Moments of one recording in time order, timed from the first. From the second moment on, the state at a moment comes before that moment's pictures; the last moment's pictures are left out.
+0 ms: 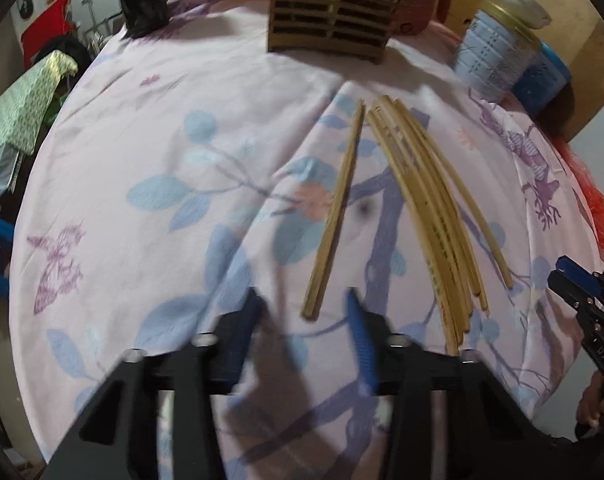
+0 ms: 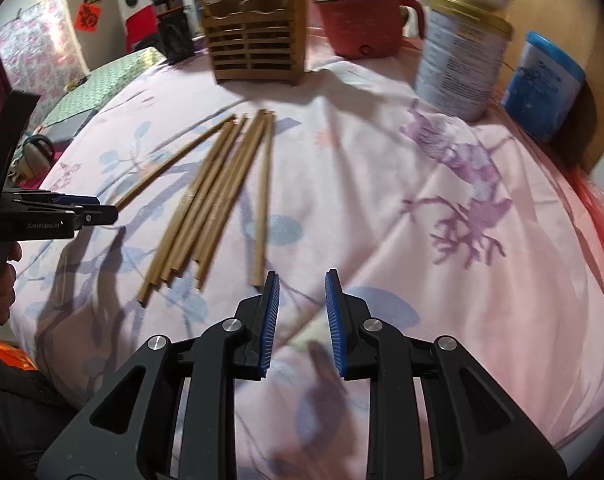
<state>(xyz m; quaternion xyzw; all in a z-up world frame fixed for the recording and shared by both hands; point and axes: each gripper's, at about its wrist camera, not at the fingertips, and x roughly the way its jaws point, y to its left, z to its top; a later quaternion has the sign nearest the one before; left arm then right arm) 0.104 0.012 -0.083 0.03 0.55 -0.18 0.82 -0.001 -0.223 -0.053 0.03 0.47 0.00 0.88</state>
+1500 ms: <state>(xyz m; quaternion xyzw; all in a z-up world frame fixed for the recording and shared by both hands) 0.138 0.031 0.121 0.03 0.37 -0.21 0.91 0.050 -0.241 0.117 0.07 0.27 0.03 0.96</state>
